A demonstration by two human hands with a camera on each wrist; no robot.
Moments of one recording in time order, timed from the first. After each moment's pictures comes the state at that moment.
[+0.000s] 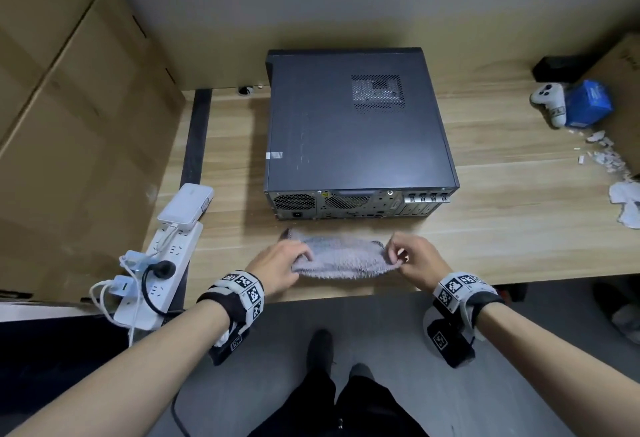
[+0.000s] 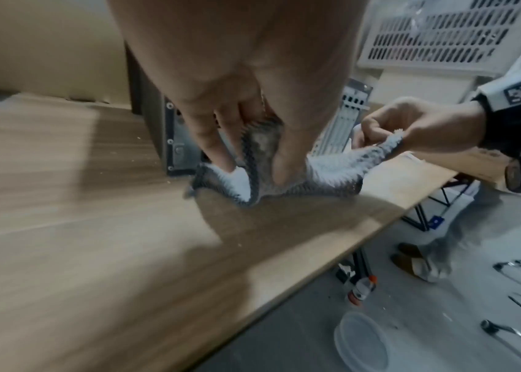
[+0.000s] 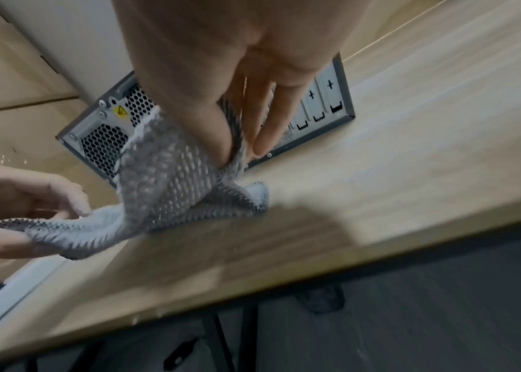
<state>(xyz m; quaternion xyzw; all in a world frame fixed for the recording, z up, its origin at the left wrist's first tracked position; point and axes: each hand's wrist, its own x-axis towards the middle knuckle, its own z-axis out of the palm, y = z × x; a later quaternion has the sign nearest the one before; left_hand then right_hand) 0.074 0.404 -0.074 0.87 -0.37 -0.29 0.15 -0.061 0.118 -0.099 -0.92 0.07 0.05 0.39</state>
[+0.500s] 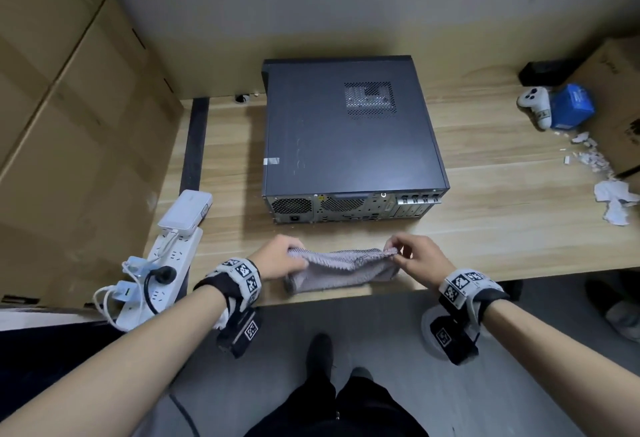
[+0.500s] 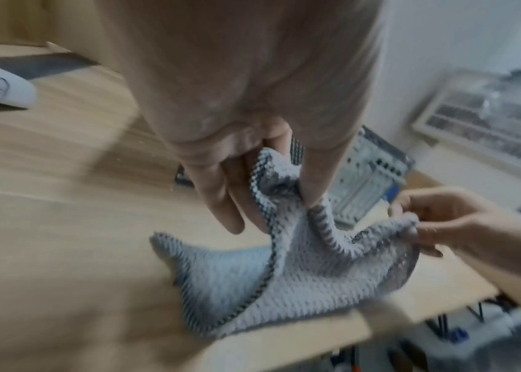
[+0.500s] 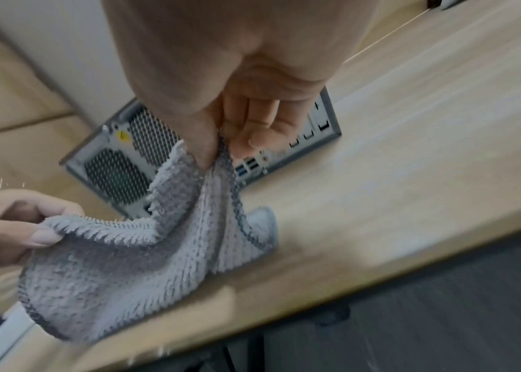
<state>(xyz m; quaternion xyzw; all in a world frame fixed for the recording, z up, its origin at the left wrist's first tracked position) 0.091 0.395 -0.058 0.83 -0.24 -0.42 0.28 -0.066 0.109 -0.083 -0.91 0.11 0.08 0.40</state>
